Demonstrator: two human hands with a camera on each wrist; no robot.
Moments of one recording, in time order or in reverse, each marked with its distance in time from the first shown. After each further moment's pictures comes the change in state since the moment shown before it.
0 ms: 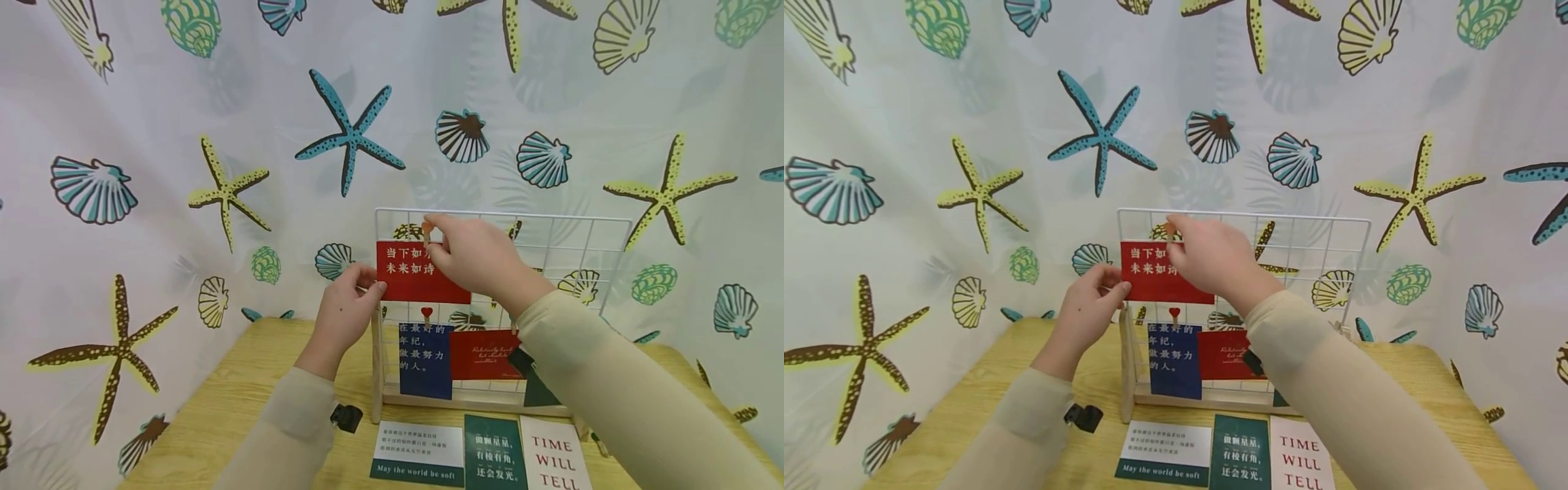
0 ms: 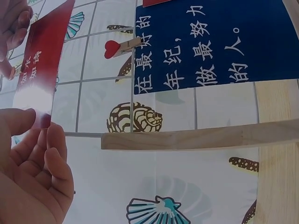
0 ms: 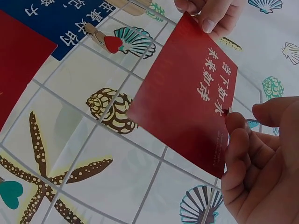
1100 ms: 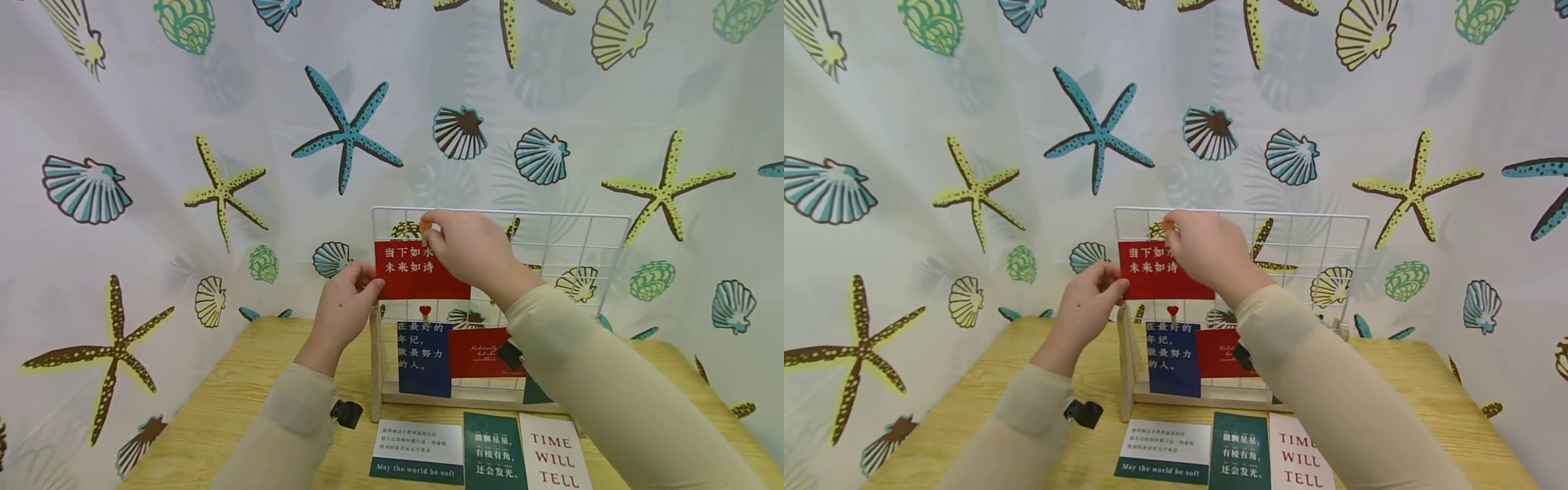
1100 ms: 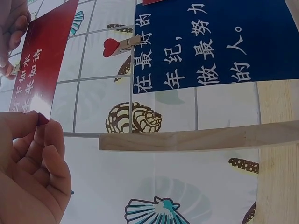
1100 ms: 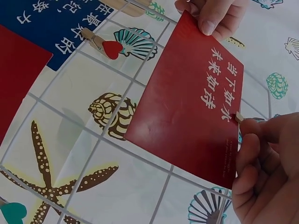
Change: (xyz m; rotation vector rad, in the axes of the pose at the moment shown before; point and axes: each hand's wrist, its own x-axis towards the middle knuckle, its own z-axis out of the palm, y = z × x) left_hand 0.004 0.001 0.003 -0.011 -0.004 0.000; right_hand 0.009 0.001 0.006 -0.014 0.085 0.047
